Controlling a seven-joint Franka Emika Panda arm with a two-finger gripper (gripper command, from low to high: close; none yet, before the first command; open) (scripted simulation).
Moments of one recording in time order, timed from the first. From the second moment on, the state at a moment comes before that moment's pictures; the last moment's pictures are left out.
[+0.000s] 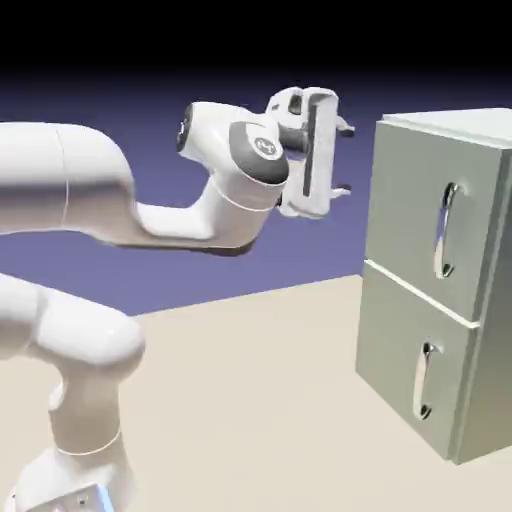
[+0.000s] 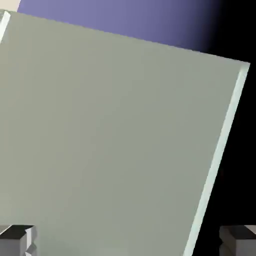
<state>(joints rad) 0.71 -0.96 -0.79 -2.50 -1.75 2.92 -0.07</state>
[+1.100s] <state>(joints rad) 1.33 -1.19 -1.38 -2.16 -2.90 2.83 -0.60</state>
